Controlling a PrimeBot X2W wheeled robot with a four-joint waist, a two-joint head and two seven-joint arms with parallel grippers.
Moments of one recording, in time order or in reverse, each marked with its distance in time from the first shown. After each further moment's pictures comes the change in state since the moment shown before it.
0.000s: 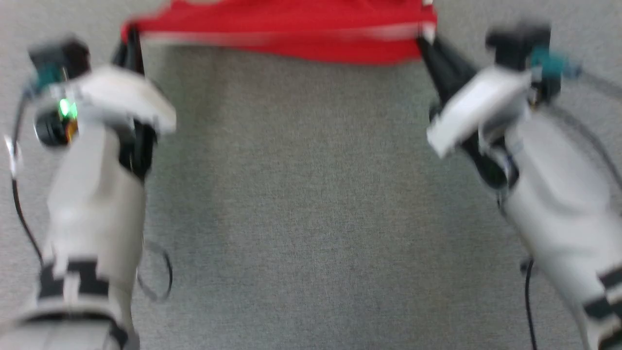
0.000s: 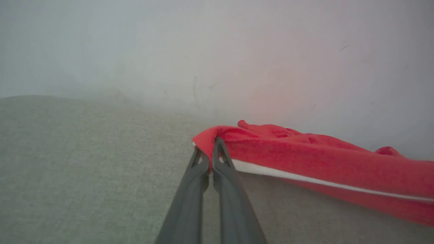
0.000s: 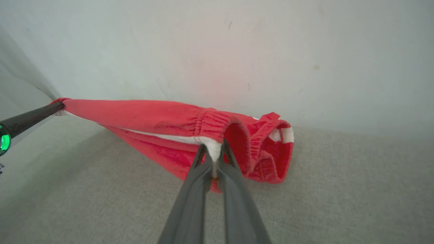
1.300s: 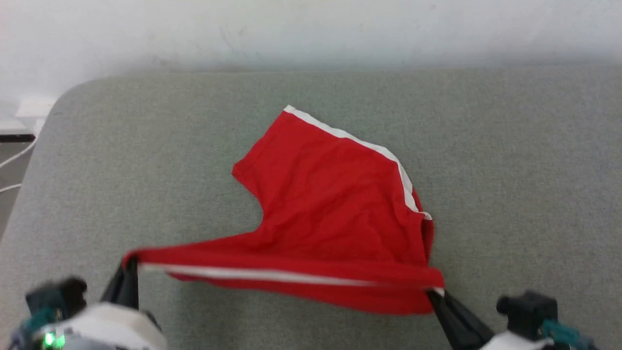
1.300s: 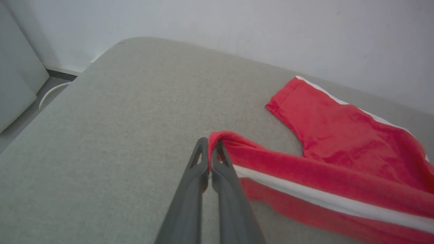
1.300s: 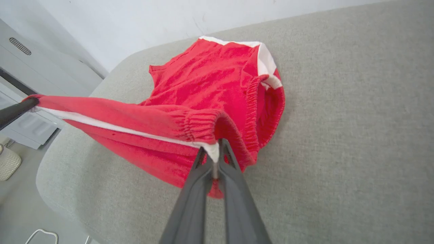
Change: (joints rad) left arm 1.225 0.033 0.091 -1.267 -0.023 0.262 0.425; right arm 1.214 0.125 -0.368 -0.923 -0.286 0.000 0.356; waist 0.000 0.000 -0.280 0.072
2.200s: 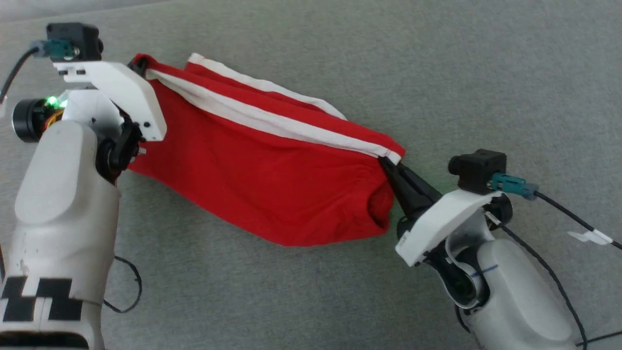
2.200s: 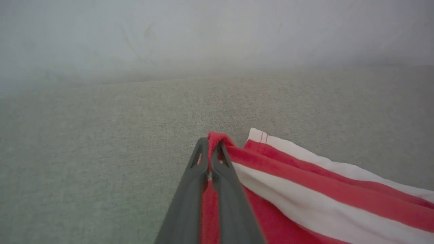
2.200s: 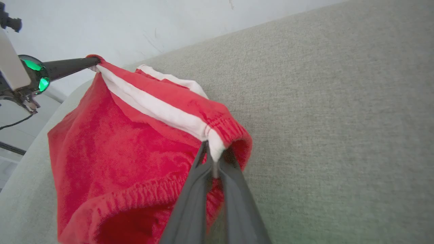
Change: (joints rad) left arm -1.070 0.082 -0.202 0.860 0.038 -0.196 0.135; right arm -0.657 0.044 0.107 0.476 0.137 -0.002 -0.081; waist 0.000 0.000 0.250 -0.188
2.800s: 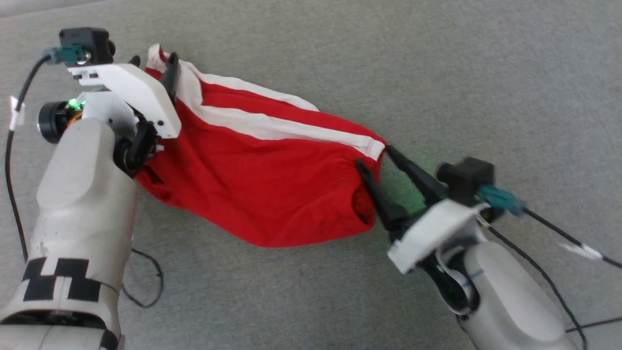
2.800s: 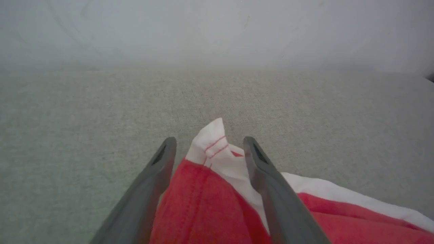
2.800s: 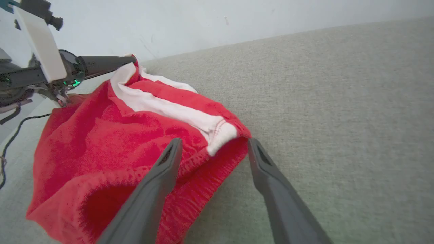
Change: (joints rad) left arm -0.109 -0.058 -0.010 0.272 -0.042 -0.073 -0.184; right arm -0.046 -0.038 0.122 0.059 -0.026 0.000 -0.161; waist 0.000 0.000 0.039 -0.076
